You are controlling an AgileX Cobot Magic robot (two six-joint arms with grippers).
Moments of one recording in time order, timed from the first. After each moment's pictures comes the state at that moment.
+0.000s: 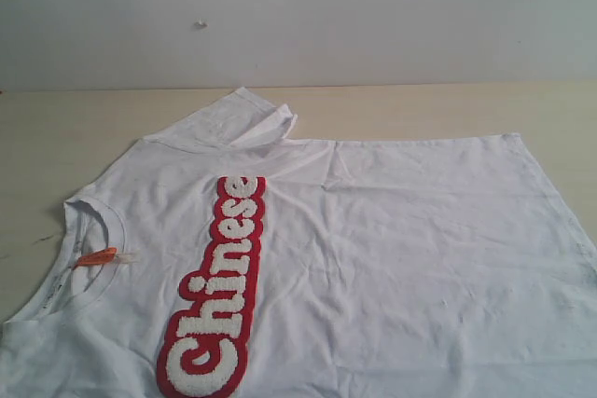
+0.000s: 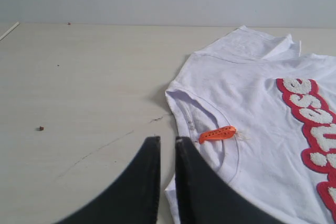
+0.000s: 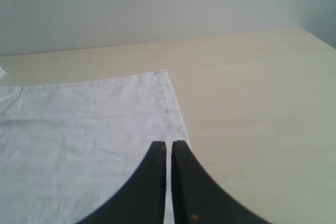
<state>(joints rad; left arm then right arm) -0.07 0.01 0.00 0.01 0.37 -0.03 -0.24 0.07 0.00 0.03 0.30 0.03</state>
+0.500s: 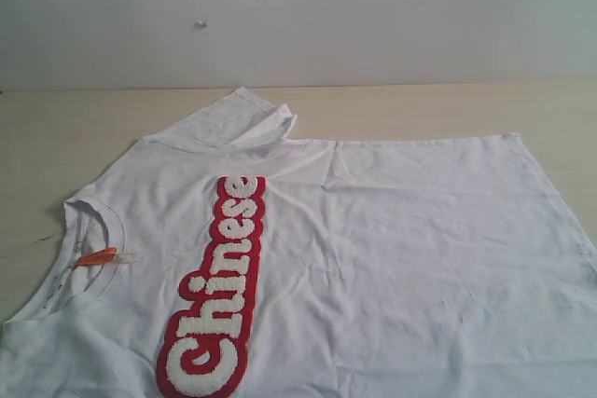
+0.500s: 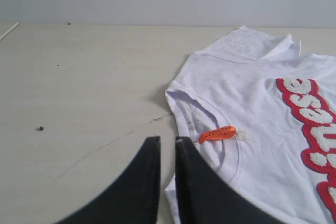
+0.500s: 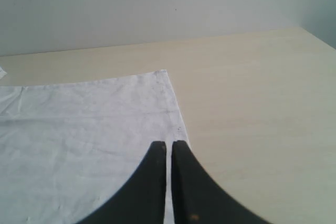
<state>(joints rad) -0.07 0.01 0.00 0.01 0.37 -0.03 -0.24 0.07 0.00 0.03 0.30 0.03</state>
